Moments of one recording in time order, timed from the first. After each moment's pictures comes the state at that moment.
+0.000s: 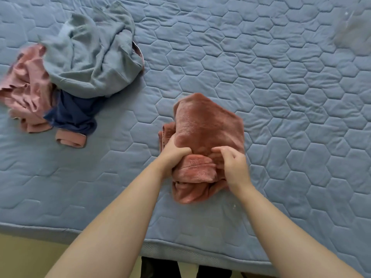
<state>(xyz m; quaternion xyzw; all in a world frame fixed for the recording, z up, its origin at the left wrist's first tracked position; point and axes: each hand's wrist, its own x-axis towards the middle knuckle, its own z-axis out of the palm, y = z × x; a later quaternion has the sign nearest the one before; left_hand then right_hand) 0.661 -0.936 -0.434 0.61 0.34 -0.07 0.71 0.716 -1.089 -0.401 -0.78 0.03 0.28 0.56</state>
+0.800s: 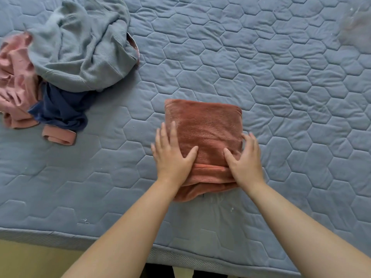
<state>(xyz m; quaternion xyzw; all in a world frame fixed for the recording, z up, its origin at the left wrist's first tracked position) 0.653 -0.964 -0.461 0.88 0.35 0.06 0.32 0.755 -1.121 -0.451 -0.93 -0.13 0.13 0.31</state>
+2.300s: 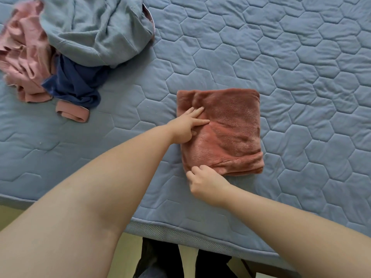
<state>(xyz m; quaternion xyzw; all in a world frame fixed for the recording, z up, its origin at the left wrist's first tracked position) 0.686 -0.892 -0.493 0.90 0.08 -0.24 0.36 0.654 -1.081 -0.474 -0.62 -0.78 0.06 -0.08</state>
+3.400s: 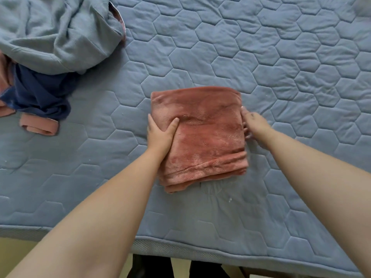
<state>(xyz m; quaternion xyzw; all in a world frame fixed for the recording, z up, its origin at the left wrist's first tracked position) 0.685 -0.927 -0.516 0.67 0.50 0.00 0.55 0.862 -1.125 -0.499 -0.85 0.03 0.40 0.34</state>
